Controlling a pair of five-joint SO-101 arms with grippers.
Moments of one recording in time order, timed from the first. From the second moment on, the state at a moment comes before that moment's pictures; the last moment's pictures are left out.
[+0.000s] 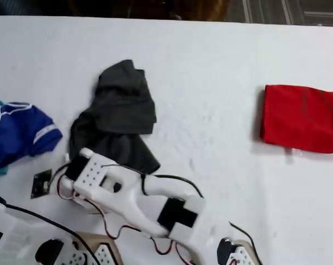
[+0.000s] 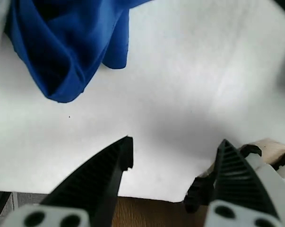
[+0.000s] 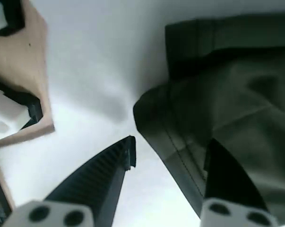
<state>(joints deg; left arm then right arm) -76.2 4.2 4.3 97.5 -53.8 -66.8 27.8 -9.4 84.3 32.0</state>
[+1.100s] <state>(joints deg) -76.4 4.2 4.3 97.5 -53.8 -51.9 42.2 -46.5 100.0 29.4</state>
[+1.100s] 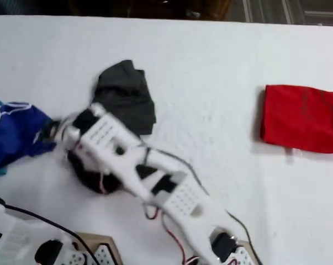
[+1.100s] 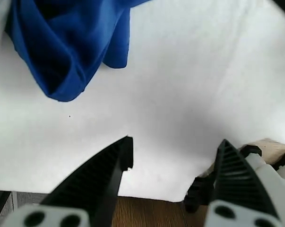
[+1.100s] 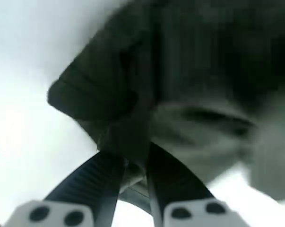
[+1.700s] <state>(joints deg) -71.2 4.2 4.3 97.5 -53.8 -18.1 0.8 -31.2 100.2 29.4</state>
